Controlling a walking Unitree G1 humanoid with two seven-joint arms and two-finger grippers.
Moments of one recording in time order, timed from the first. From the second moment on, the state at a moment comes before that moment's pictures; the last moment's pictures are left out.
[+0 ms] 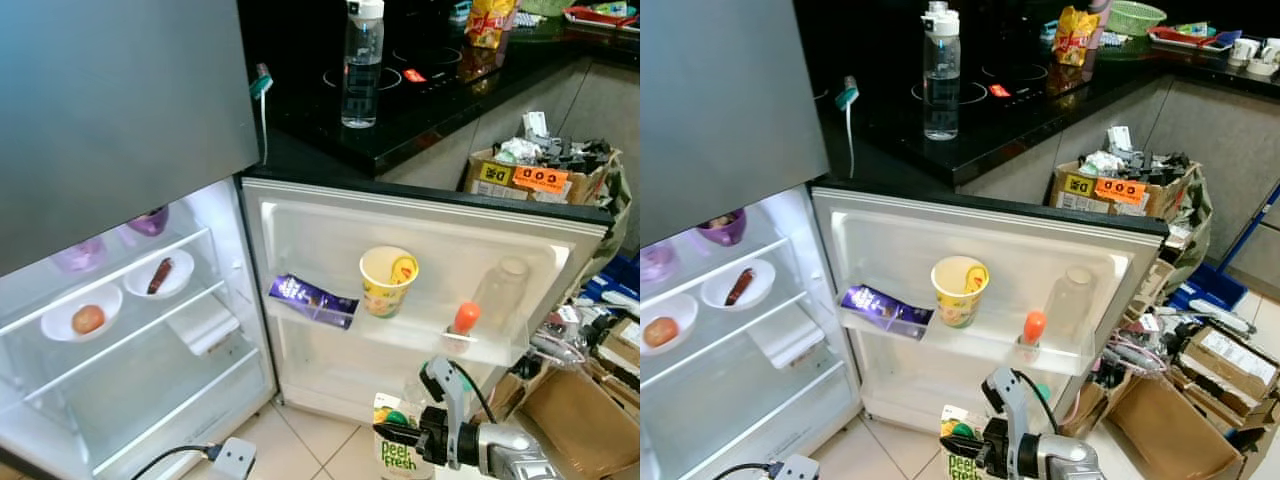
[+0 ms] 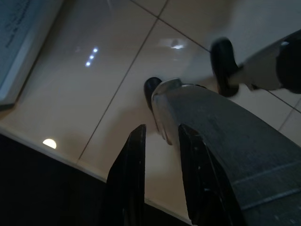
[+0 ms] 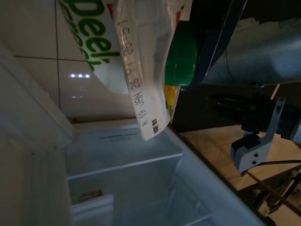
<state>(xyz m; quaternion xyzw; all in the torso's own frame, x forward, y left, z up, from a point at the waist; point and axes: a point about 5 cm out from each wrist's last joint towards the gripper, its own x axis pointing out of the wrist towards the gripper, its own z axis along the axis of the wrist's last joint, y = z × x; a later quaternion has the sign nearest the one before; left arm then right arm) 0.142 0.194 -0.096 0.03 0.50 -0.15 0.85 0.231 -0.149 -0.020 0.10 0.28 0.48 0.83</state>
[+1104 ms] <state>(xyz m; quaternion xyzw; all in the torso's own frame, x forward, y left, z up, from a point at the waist) 0.149 0.192 -0.094 0.04 0.50 -0.16 0.85 0.237 -0.145 -0.014 0.08 0.27 0.49 0.83</state>
